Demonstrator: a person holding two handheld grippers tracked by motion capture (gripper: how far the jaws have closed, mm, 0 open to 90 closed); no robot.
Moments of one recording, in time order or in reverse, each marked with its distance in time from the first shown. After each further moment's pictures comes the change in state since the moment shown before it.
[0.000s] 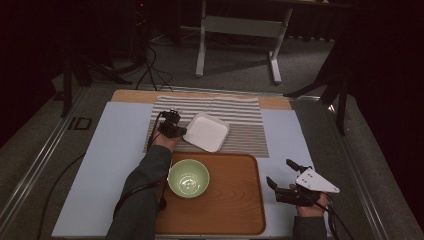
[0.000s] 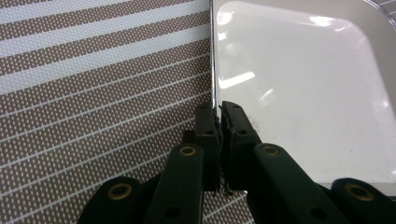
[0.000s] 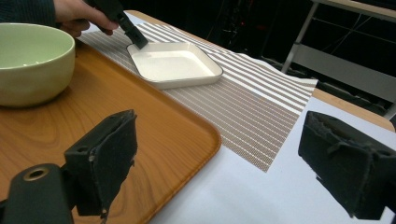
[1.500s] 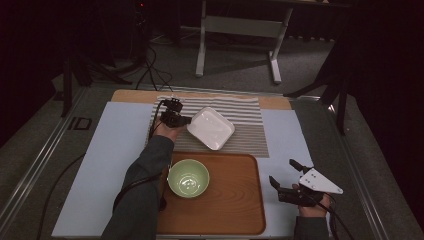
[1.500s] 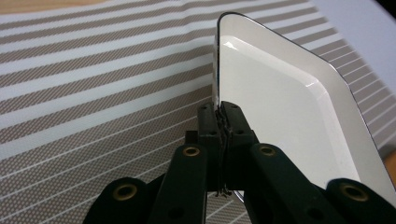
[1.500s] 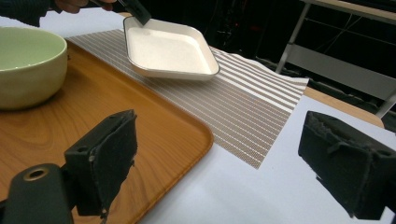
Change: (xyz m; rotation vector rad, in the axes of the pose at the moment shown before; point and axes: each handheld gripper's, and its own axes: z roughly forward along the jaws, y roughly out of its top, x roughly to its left) left arm -0.013 0.035 -0.033 -0.080 -0.085 0.009; right arm -0.004 -0.002 -0.005 -0.008 -0.022 0.012
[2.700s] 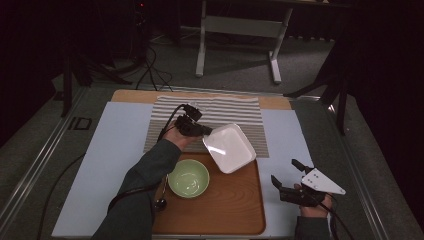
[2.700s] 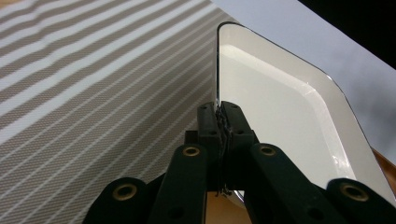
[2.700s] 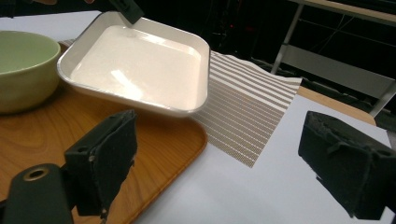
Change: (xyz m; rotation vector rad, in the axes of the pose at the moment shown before) left arm -0.069 -0.003 -0.017 0.071 -0.248 0.274; right arm -0.003 -0.001 -0.003 -0.007 -0.018 0.015
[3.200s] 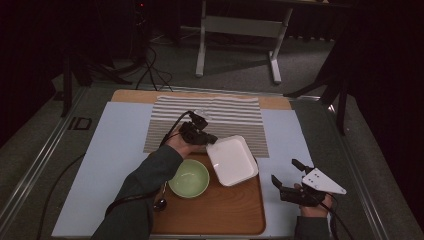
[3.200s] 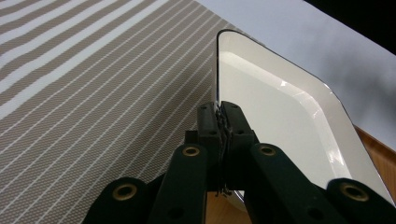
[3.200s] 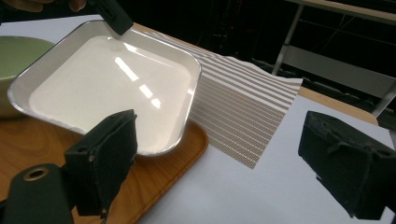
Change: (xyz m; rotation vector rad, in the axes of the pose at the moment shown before) left arm -0.026 -0.006 0.002 0.032 -0.046 0.091; right arm -0.001 0.000 0.000 -0.010 0.004 0.014
